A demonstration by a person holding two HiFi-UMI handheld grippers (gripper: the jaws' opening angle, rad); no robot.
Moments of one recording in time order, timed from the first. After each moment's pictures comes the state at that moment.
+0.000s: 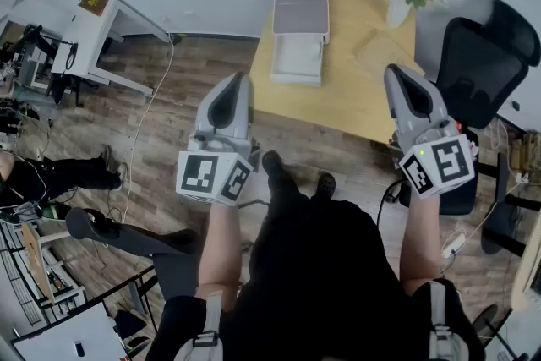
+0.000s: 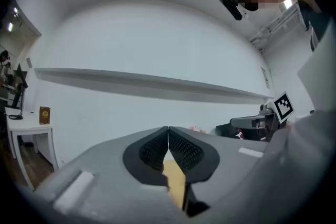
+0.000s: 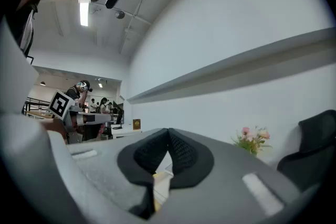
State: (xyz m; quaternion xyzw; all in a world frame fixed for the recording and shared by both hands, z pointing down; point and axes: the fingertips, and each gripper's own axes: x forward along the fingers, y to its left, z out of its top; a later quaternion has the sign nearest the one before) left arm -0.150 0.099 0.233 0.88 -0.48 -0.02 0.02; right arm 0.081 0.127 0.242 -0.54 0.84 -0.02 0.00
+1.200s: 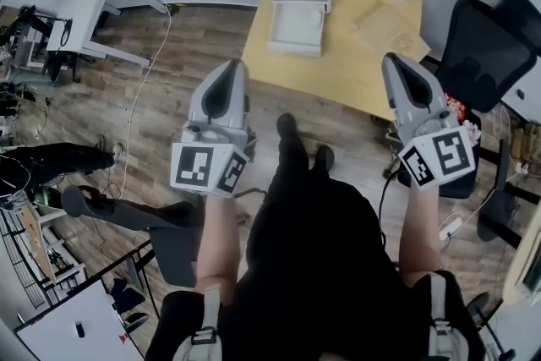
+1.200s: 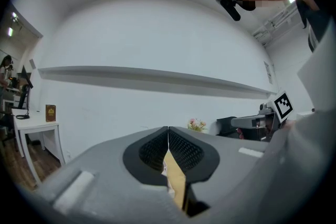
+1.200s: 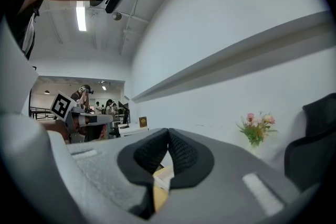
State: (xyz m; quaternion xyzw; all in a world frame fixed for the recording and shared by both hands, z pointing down) left arm -0.154 0.118 0.258 0.87 -0.50 0.00 0.03; right arm 0.073 0.139 0.274 -0.51 0.86 -0.06 0.00
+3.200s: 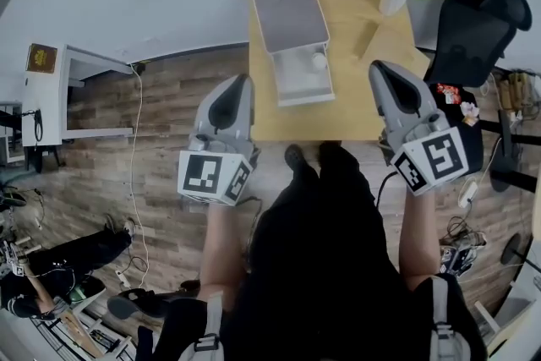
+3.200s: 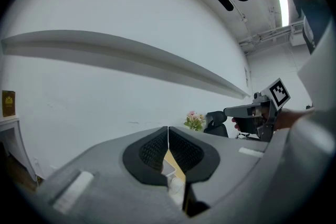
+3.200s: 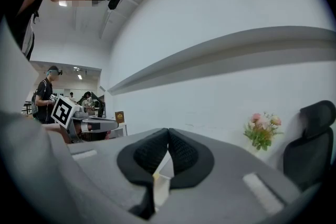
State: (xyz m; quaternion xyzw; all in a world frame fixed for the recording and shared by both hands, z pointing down) left arm -0.193 -0.095 0.306 0.94 -0.34 0.03 0.05; right arm -0.006 -0.023 0.287 -0.62 0.78 -0.07 -0.04
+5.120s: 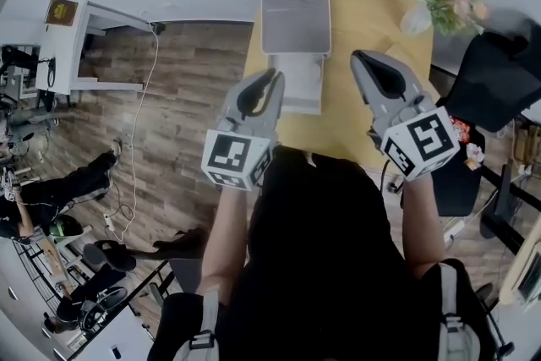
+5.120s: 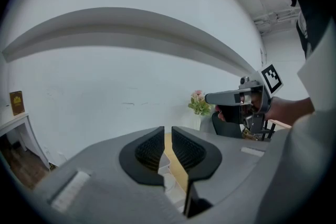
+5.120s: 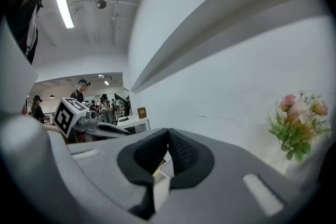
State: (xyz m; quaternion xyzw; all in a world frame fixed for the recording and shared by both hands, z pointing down) left arm -0.057 -0.126 0.371 0.90 -0.40 0.13 0.09; right arm 0.071 -0.119 0.336 -0.47 0.87 -0.11 -0.04
